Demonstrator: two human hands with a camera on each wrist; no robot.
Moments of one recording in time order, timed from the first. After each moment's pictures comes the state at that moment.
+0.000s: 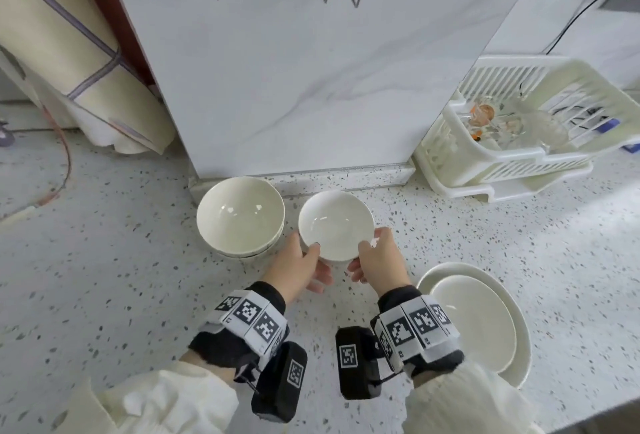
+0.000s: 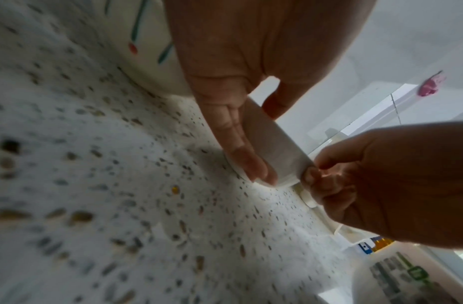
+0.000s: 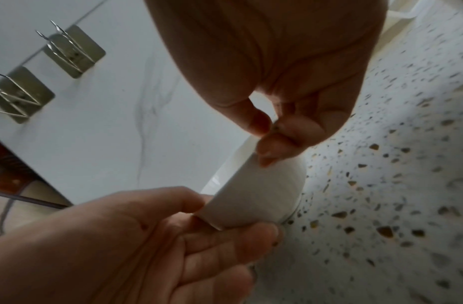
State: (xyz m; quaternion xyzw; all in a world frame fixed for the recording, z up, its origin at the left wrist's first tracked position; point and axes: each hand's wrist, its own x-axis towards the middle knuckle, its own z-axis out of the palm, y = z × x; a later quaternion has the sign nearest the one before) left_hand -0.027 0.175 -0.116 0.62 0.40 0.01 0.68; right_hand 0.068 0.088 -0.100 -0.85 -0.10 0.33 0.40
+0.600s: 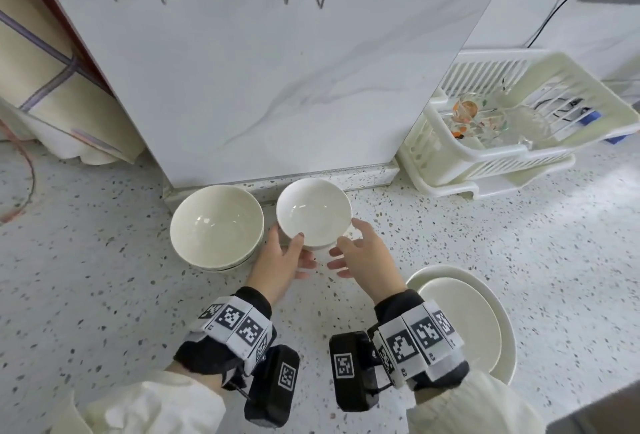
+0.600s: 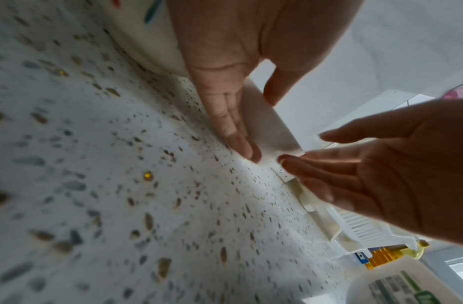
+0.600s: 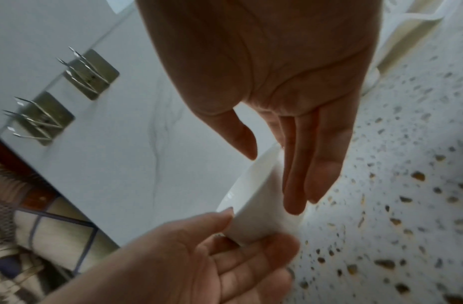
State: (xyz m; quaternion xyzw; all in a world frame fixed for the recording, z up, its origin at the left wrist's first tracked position) left_hand -0.012 0.181 -0.130 0.57 0.41 0.09 0.71; right_hand 0.077 0.086 -0.086 -0.81 -0.13 0.37 0.43
